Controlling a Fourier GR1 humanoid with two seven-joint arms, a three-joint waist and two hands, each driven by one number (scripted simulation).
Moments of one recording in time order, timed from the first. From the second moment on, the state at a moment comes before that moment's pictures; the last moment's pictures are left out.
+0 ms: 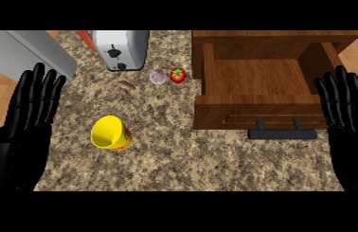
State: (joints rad) left arm -0.01 0.13 -0.05 -2.10 -0.01 0.01 0.02; right arm 0.01 -0.11 0.00 -2.10 0.03 0.01 0.02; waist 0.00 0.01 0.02
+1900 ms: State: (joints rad) left arm -0.04 0.00 -0.24 -1.90 -0.11 0.59 0.02; right arm -0.09 -0.07 -0.02 -2.05 -0.11 0.08 0.12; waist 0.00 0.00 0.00
